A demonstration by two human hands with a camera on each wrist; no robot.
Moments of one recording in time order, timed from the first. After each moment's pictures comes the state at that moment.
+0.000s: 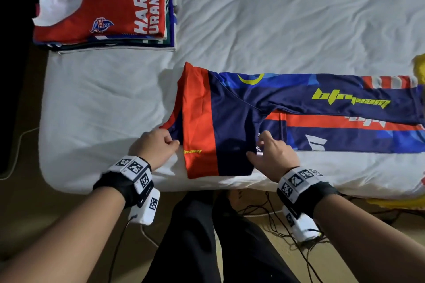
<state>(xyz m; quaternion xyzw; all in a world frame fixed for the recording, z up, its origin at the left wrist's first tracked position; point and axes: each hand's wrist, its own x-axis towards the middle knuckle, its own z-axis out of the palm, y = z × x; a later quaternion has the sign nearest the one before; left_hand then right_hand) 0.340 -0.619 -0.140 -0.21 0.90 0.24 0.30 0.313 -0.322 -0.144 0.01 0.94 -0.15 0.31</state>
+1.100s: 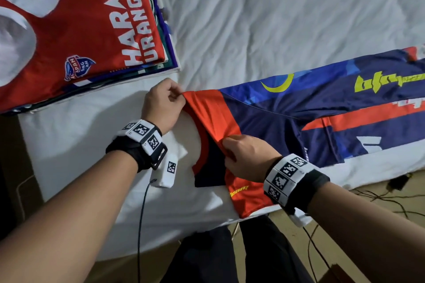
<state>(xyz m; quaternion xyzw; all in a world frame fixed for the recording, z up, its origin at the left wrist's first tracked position) 0.145 -0.697 -0.214 -0.11 0.88 0.43 0.16 0.236 -0.479 -0.178 -0.17 0.89 -0.23 0.35</state>
